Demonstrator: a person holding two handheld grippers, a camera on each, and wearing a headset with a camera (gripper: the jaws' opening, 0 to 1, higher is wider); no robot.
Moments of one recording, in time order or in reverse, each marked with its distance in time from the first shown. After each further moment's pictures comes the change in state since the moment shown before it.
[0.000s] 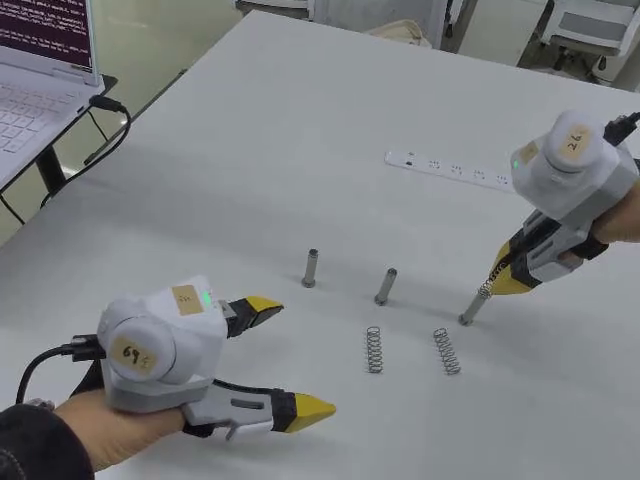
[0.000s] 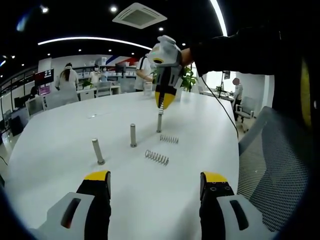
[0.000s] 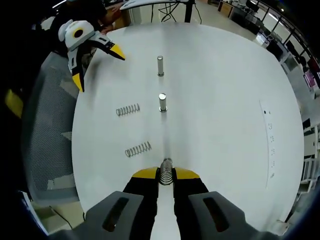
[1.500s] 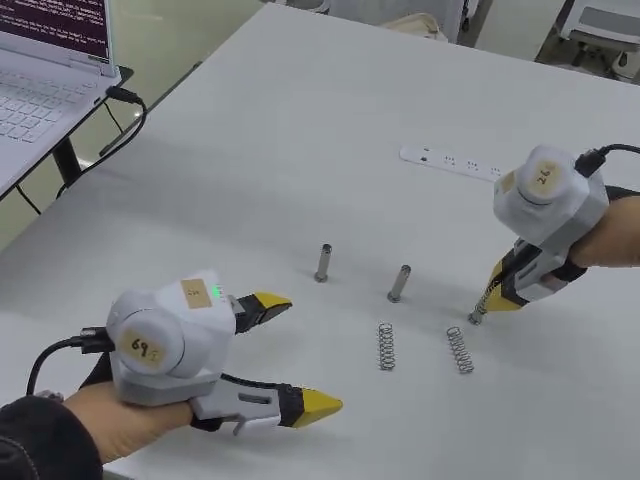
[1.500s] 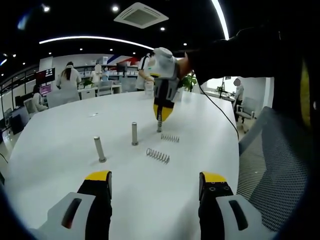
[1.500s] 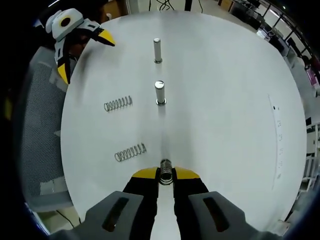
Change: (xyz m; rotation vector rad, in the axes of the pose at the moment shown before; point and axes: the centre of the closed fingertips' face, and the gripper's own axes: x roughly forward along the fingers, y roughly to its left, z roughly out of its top) left arm -0.005 0.003 -0.001 -0.010 0.004 0.005; right arm 0.039 0.000 -0.002 0.011 0.061 -0.010
